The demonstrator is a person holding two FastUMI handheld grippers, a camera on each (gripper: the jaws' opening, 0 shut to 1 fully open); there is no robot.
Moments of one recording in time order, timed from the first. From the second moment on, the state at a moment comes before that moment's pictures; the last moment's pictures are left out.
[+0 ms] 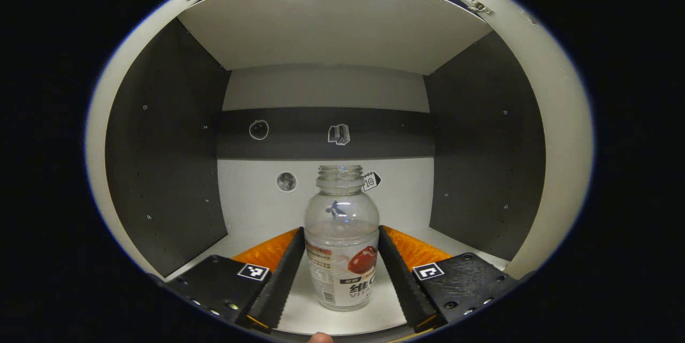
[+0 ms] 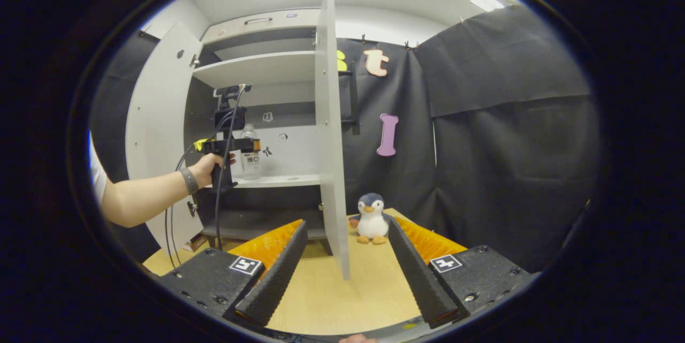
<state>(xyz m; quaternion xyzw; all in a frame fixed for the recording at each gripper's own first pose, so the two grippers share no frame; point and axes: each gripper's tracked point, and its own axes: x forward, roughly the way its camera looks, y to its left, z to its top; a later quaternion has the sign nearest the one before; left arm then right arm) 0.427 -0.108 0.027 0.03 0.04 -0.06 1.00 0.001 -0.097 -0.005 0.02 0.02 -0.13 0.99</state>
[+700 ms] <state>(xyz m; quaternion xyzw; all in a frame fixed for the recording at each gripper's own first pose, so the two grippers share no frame) 0.323 -0.109 0.075 -0.03 0.01 -0.14 0.99 0.005 -0.077 -0.003 0.02 0.01 -0.08 1.00</state>
